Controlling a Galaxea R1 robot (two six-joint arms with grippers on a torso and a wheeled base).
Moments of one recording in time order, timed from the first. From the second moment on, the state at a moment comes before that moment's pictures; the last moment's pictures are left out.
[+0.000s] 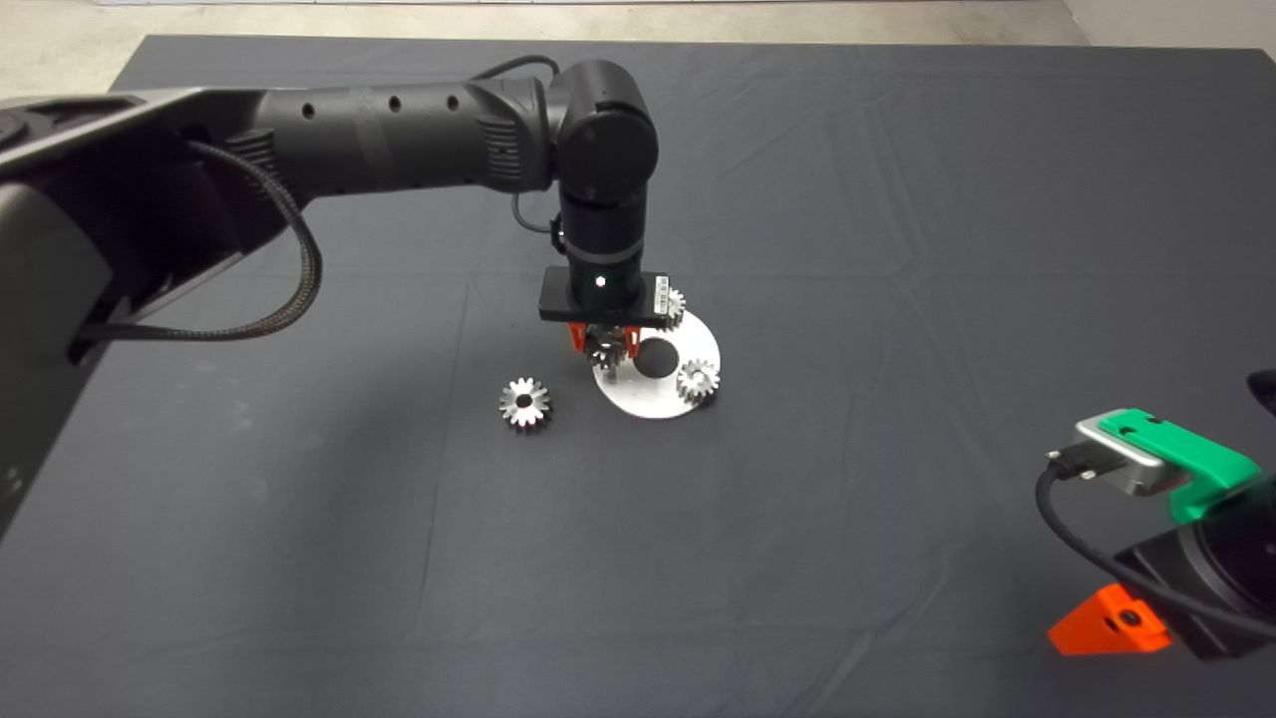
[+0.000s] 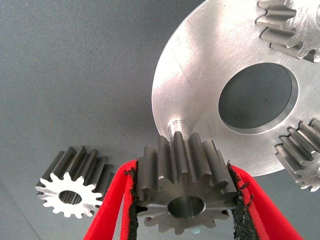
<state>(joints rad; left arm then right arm) -0.45 2.89 -1.47 0.19 1.52 -1.35 0.60 2.11 -0.34 0.14 -1.53 1.53</state>
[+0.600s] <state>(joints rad) -0.45 2.89 -1.47 0.19 1.52 -1.35 0.60 2.11 -0.34 0.14 -1.53 1.53</state>
